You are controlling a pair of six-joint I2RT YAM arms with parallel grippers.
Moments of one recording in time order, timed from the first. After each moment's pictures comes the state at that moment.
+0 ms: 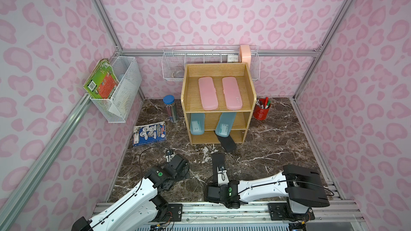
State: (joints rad) left arm -0.66 0.80 0.50 -0.88 -0.30 -0.86; right arm 1.53 1.76 0.91 -0.43 0.52 1.30
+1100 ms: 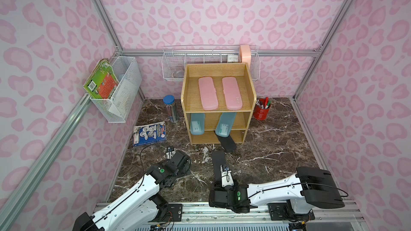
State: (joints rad) left arm -0.62 0.88 0.55 -0.84 -0.34 -0.84; right arm 1.55 1.64 0.87 -0.38 0.69 1.23
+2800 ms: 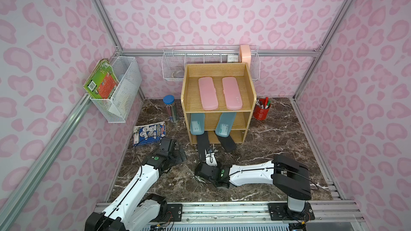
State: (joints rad) left arm -0.27 0.97 0.62 -0.70 -0.10 -0.67; right arm 1.34 1.89 1.10 -0.21 0.55 0.95
